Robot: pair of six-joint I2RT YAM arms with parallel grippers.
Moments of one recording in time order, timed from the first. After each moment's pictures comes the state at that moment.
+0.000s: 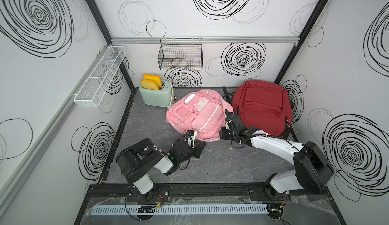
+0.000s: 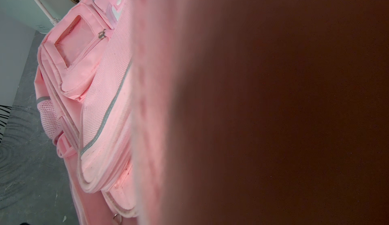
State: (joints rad) left arm -0.79 1.66 0.26 1.07 0.12 -0.68; right arm 0.66 1.44 0.82 -0.27 -0.01 0.69
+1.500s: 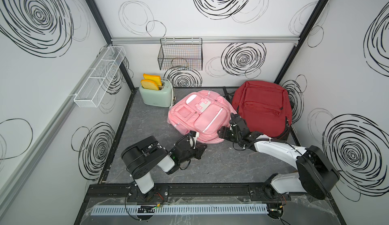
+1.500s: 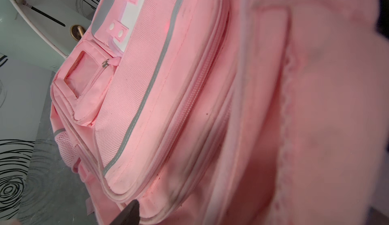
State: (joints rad) left arm -0.80 1.73 0.28 1.06 0.18 -0.68; right arm 0.68 1.38 0.70 -0.14 -0.01 0.87
